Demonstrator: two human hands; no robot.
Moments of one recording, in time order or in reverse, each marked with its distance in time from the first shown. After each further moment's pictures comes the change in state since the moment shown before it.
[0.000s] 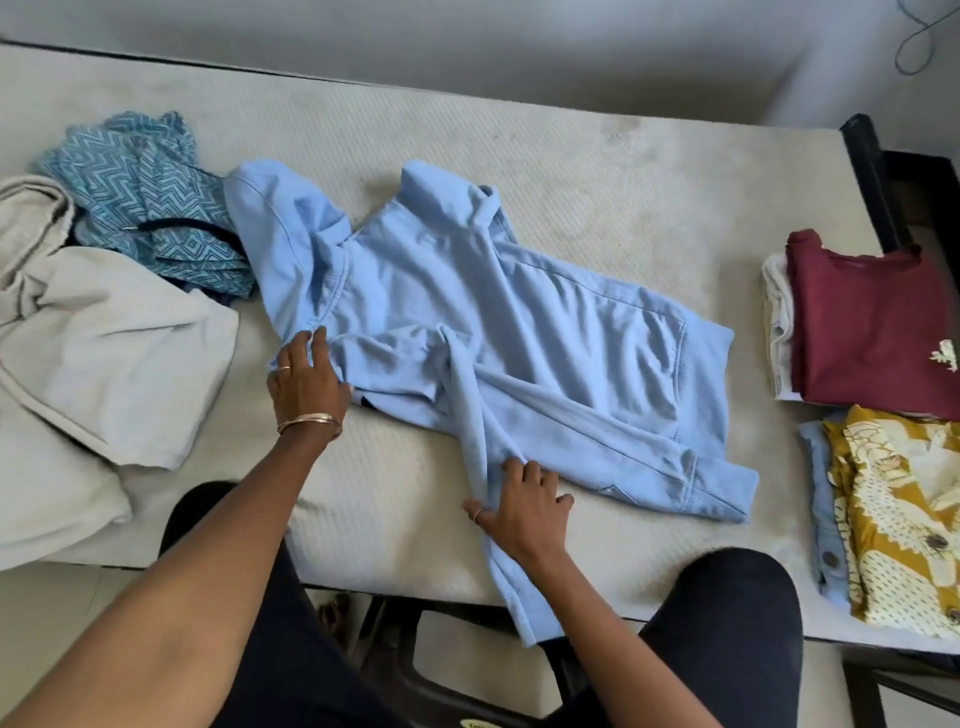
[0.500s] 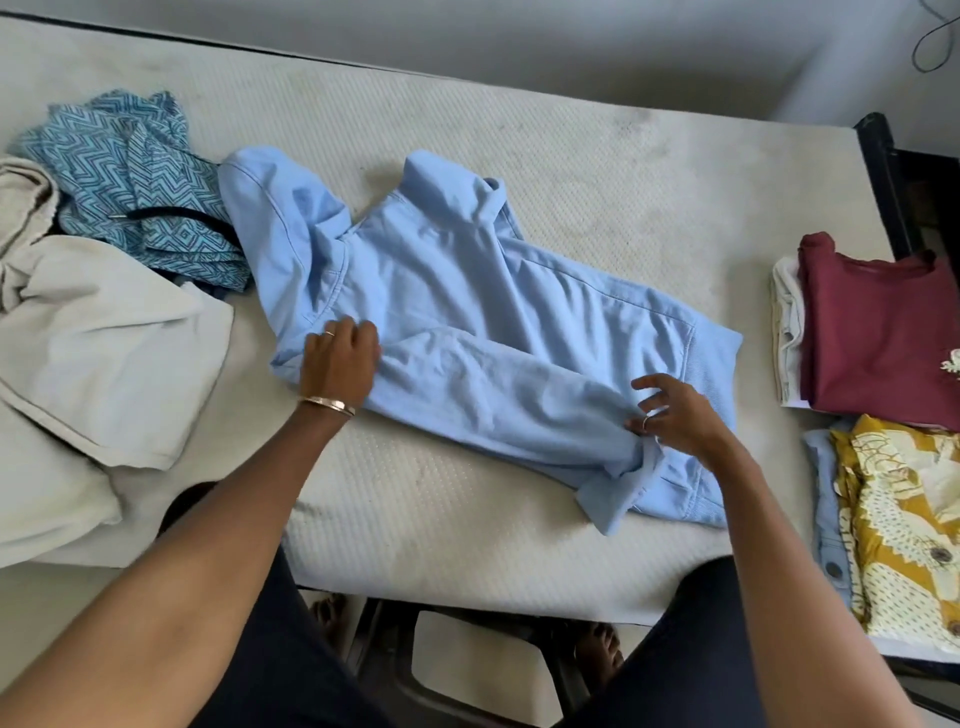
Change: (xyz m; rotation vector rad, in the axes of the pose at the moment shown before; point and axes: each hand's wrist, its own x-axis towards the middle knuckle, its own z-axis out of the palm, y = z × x) left_hand 0.031 0.024 0.006 0.149 0.235 0.419; right_hand 0.096 0.147 -0.127 0.608 -0.098 0.108
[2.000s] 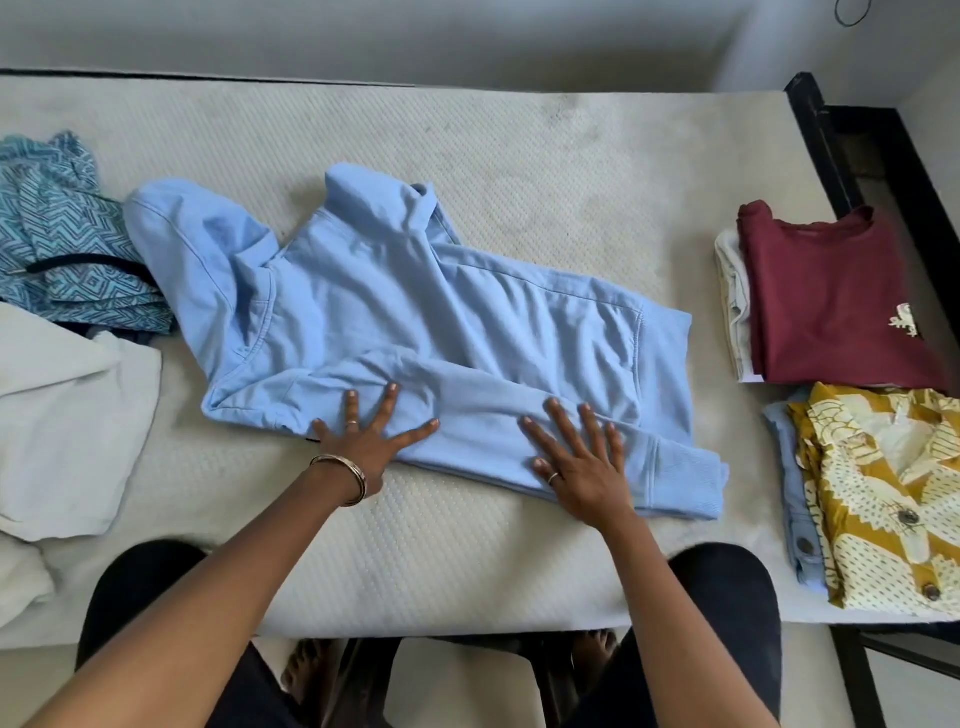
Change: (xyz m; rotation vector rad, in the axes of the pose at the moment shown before) left_hand -0.023 0.095 -0.015 -0.020 -0.946 0.183; right_hand -0.019 0.050 0.100 -0.613 0.127 -0.370
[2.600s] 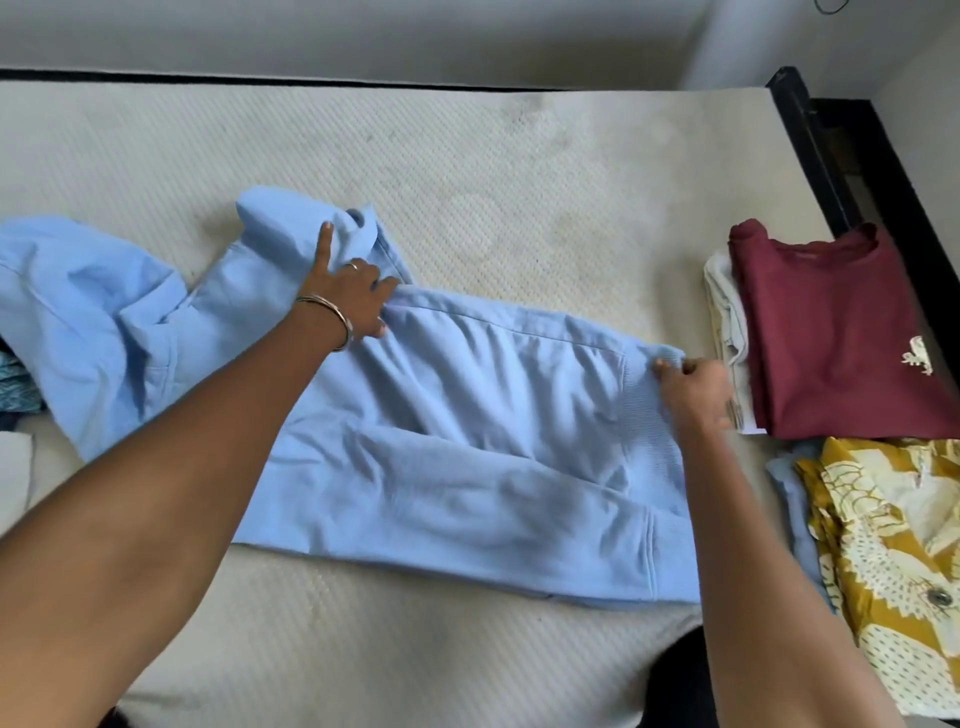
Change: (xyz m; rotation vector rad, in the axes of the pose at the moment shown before) left_hand 0.201 -0.023 -0.172 0.536 0.354 0.013; right_hand 0.140 0.139 -0.101 0.748 0.552 1.052
